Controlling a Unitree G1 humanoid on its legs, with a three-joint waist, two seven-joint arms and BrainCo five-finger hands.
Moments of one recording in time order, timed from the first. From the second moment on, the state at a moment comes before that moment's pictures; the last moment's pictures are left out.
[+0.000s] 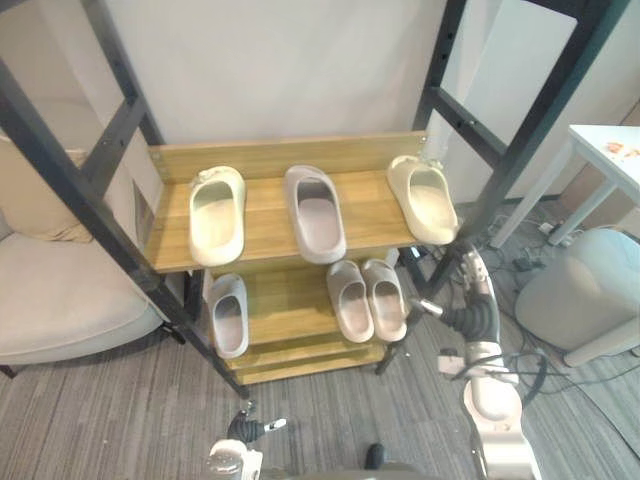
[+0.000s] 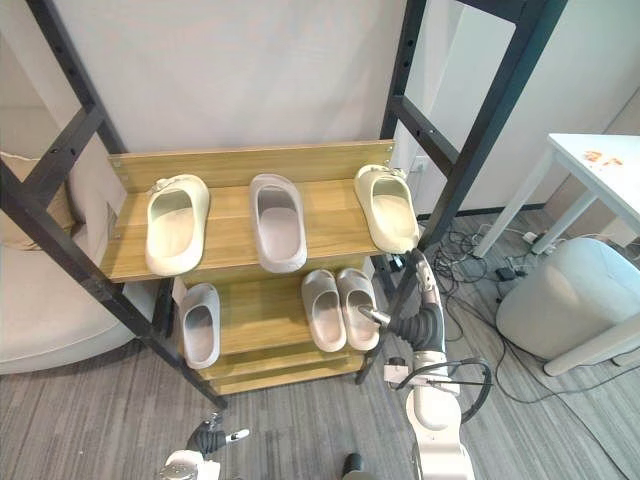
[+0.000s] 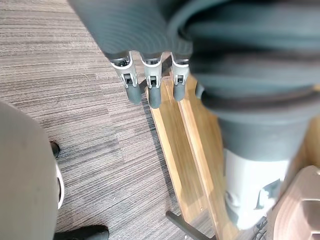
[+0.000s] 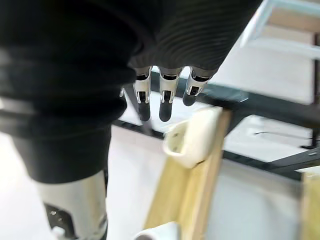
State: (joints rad) left arm 0.04 0.11 -0.11 1.05 0.02 -0.15 0.06; right arm 0.20 -0.08 0.01 -0.32 -0.21 -0.19 -0.17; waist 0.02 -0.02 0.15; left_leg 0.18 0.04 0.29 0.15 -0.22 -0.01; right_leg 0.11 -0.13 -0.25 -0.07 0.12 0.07
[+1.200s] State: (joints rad) left arm 0.04 0.12 -0.10 1.00 0.00 -0.16 0.04; right arm -0.55 -0.21 -0.06 0.18 -0.20 -0.07 -0.30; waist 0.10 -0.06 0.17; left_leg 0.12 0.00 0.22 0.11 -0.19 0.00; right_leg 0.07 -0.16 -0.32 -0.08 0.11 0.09
